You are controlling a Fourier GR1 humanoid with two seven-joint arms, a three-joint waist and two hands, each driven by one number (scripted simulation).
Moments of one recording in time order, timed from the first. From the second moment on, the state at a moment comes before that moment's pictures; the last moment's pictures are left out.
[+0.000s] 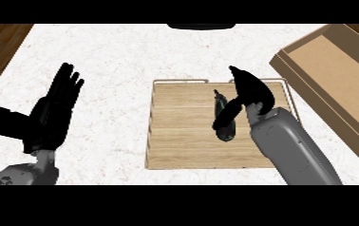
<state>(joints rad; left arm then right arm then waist) -0.10 0.34 -0.12 -1.66 0.34 0.31 0.16 -0.58 -0.22 0.38 -1.40 0.38 0.18 1.10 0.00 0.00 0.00</state>
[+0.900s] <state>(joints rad) -0.11 0.29 -0.07 -1.65 0.28 0.25 0.17 -0.53 -0.12 0.32 -1.34 0.48 0.20 1.05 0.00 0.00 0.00</state>
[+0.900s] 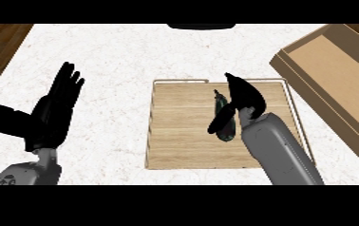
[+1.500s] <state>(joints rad) -0.11 0.24 -0.04 -1.63 0.24 0.21 0.17 -0.51 -0.08 0.29 -1.28 0.55 0.23 1.00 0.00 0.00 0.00</state>
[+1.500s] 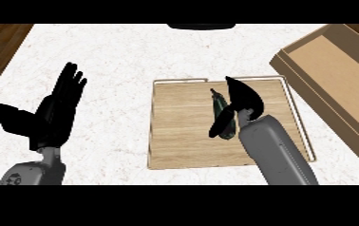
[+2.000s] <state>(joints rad) -0.11 0.23 0.00 -1.63 0.23 0.18 0.18 -0.50 -0.09 0.33 -1.29 0.68 0.26 0.93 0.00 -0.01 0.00</state>
